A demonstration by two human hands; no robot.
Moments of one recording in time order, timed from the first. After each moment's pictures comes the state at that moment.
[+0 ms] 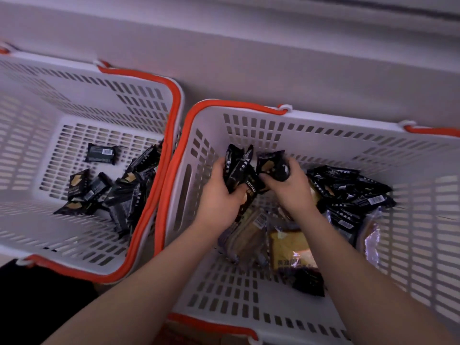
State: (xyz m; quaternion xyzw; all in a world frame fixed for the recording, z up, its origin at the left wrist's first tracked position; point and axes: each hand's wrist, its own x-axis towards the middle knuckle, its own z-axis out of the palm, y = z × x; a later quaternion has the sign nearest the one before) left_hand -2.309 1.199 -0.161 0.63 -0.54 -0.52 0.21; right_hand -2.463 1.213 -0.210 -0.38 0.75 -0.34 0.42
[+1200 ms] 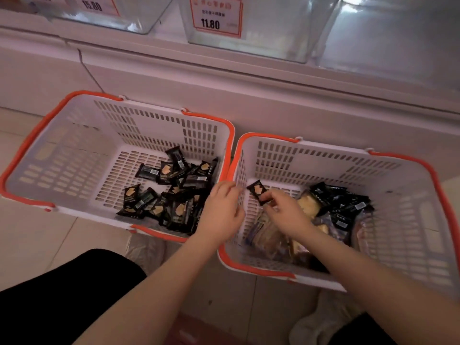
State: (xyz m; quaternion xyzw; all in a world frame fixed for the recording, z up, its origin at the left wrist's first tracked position) left_hand -2.201 1.239 -0.088 0.49 -0.82 -0.26 0.13; right_hand -2.370 1.270 -0.096 -0.60 0.71 -0.17 0.34
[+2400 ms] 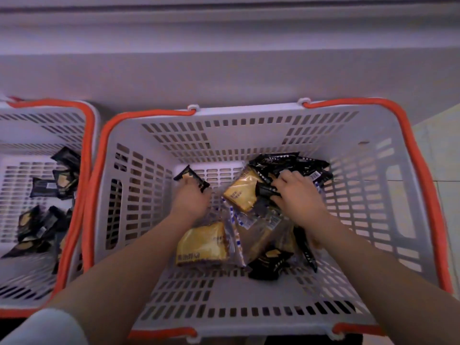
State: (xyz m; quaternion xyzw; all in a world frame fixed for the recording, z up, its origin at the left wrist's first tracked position) left_hand -2.365 1.186 -0.230 0.63 -0.69 -0.33 -0.13; right_hand -2.577 1.292 -0.213 -0.66 0.72 0.09 0.19
